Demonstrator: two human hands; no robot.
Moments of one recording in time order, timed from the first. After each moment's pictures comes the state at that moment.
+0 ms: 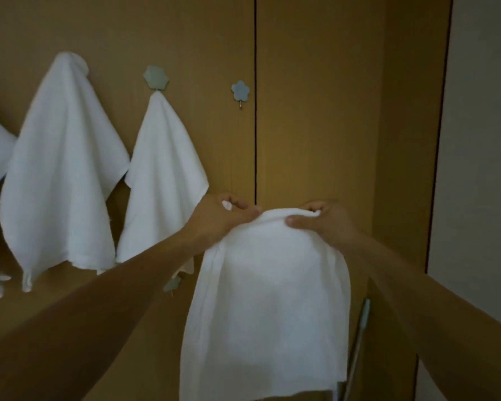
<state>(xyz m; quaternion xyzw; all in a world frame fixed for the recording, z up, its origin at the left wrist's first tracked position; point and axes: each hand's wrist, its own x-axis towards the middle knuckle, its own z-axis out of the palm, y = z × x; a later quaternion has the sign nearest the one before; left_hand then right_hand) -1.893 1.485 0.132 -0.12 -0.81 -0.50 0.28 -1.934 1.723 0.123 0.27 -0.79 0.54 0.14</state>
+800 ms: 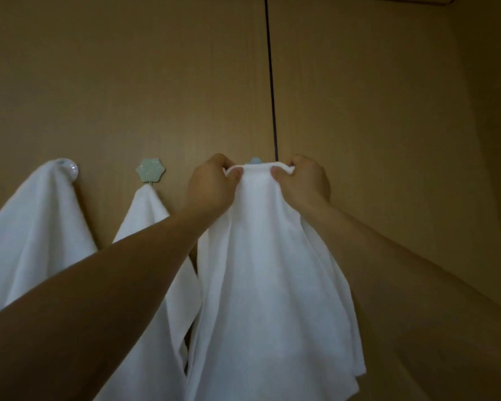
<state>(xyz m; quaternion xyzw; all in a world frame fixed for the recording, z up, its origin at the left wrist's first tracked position) -2.063 1.449 0.348 0.02 -0.75 -0.17 0.64 -2.145 1.604 0.343 0.31 -0.68 0.51 0.43</state>
